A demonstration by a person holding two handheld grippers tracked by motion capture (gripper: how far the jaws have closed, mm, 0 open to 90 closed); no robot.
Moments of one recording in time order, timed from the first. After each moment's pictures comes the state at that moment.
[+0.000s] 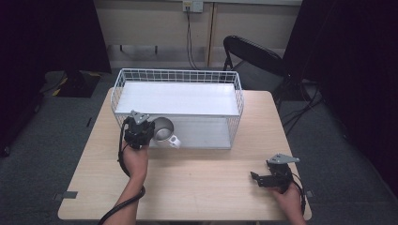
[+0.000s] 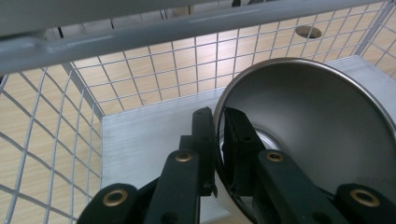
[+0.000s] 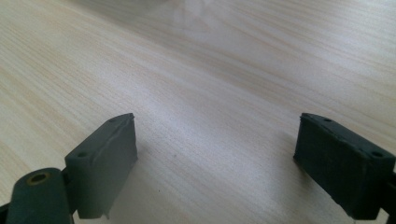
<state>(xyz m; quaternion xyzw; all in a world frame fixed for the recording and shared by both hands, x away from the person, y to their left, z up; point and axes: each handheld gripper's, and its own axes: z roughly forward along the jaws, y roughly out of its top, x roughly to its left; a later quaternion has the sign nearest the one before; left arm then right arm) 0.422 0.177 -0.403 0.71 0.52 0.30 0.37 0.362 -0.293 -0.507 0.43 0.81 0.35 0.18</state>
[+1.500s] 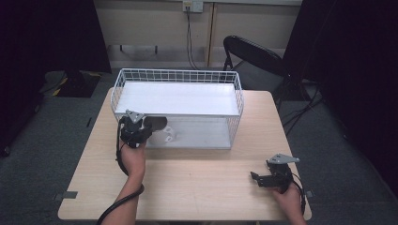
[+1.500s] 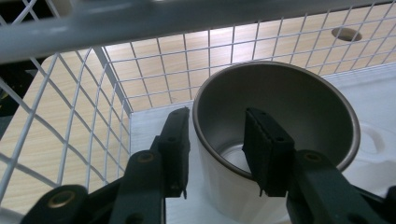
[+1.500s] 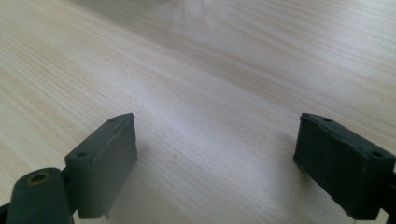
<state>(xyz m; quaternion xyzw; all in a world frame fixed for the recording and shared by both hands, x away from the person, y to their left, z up) 0.430 0.192 -0.412 0.68 0.55 0.32 0.36 0.362 -0.293 -0.507 0.43 0.81 0.35 0.18</state>
